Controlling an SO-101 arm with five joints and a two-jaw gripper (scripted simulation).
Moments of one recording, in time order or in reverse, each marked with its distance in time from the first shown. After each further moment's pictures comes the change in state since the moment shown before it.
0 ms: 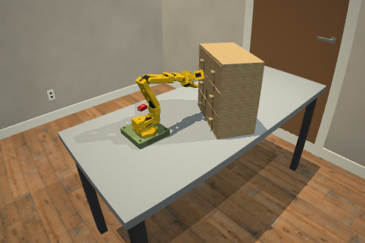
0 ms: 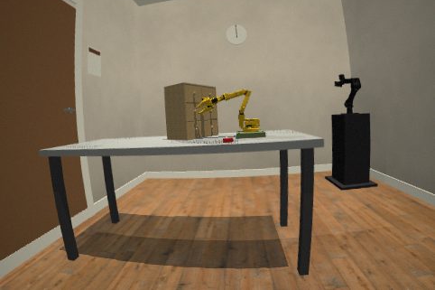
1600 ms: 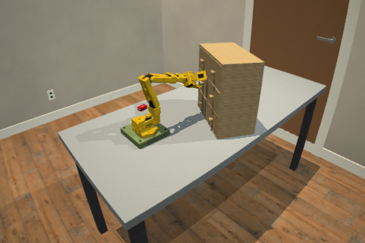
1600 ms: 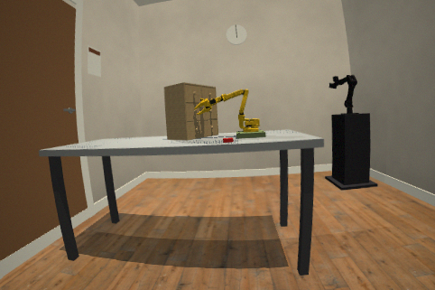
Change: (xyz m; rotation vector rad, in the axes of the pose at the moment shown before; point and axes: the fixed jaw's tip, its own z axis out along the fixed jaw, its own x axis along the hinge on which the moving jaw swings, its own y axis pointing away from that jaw) arm -0.006 -0.004 0.013 0.010 -0.020 0.008
